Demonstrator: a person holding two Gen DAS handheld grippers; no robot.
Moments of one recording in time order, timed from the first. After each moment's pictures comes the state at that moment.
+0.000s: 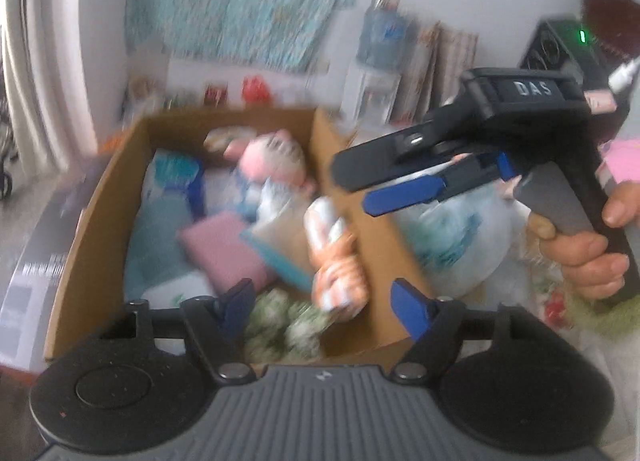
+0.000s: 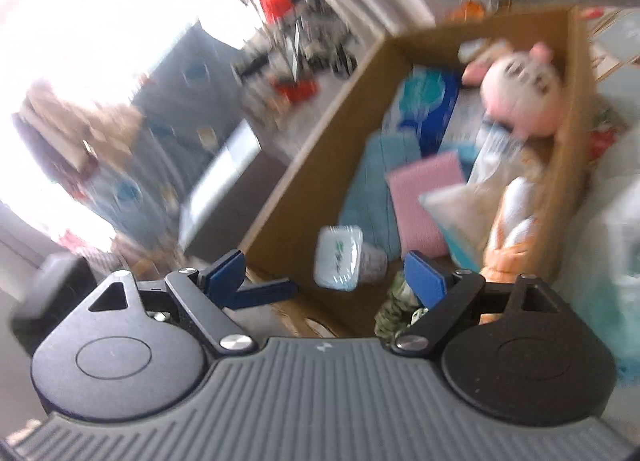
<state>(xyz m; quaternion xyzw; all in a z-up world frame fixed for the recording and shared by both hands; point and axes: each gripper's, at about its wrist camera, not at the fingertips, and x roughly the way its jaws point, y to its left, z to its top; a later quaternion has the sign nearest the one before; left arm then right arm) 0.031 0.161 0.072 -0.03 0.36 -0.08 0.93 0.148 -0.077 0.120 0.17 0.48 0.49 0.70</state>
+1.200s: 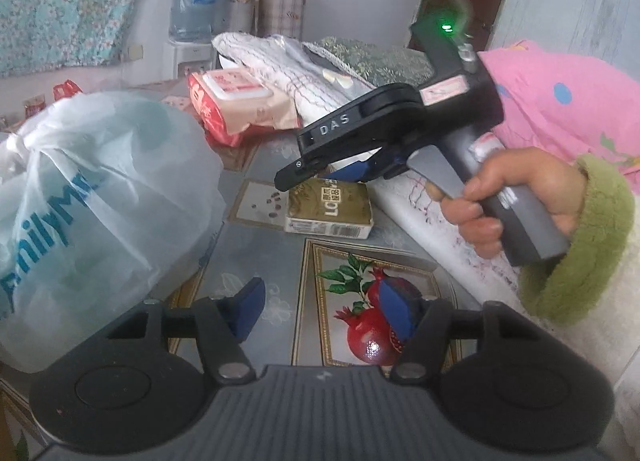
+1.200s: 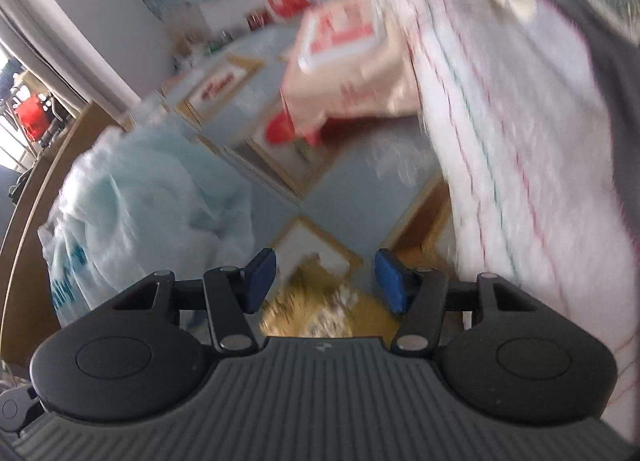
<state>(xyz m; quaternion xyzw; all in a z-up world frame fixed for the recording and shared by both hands) 0.096 -0.119 -0.051 0.01 0.38 -0.30 0.88 0.190 -0.385 -0.018 0.15 0.50 0.14 0.84</state>
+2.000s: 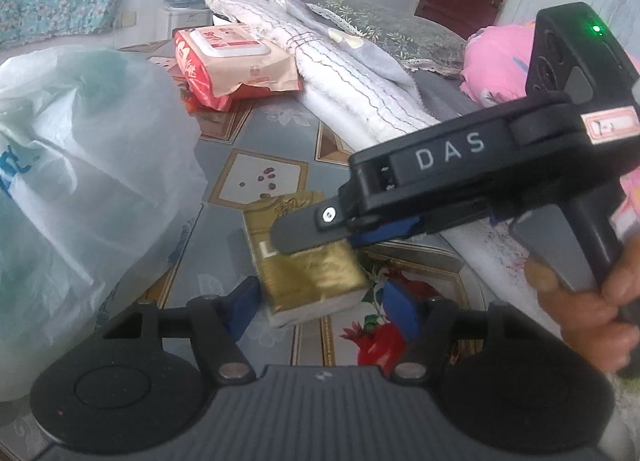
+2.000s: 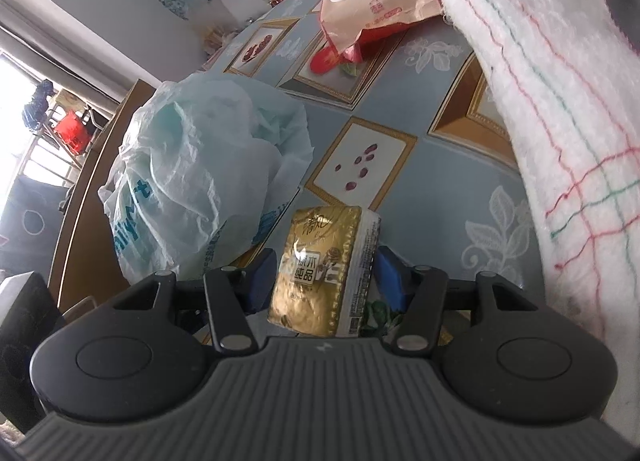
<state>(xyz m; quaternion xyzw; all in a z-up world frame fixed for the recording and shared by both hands) 0.139 -0.147 -0.081 0.02 0.42 -0.30 0.86 0.131 -0.377 -0.027 0.23 0.52 0.18 0.80</state>
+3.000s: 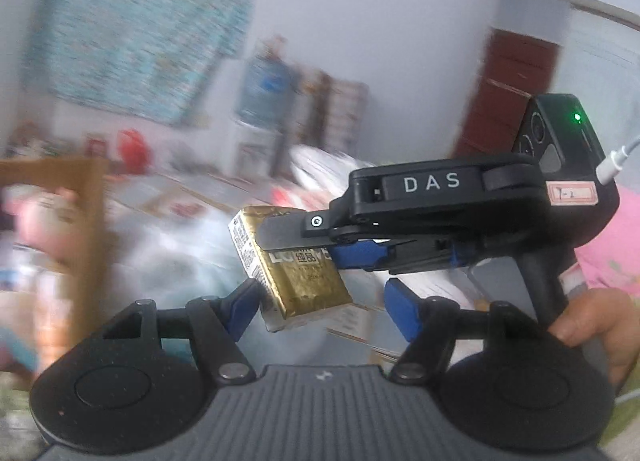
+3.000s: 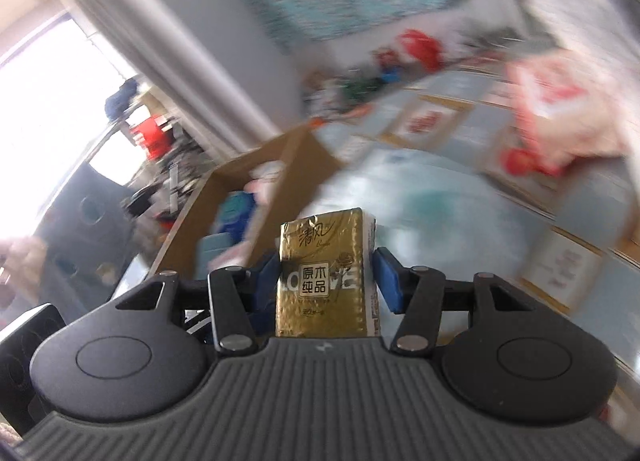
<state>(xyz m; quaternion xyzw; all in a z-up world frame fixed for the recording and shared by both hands) 0.081 -0.008 0.037 -0.09 0.26 -0.21 0.94 0.137 -0.245 0.098 0.20 0.41 0.32 0.83</state>
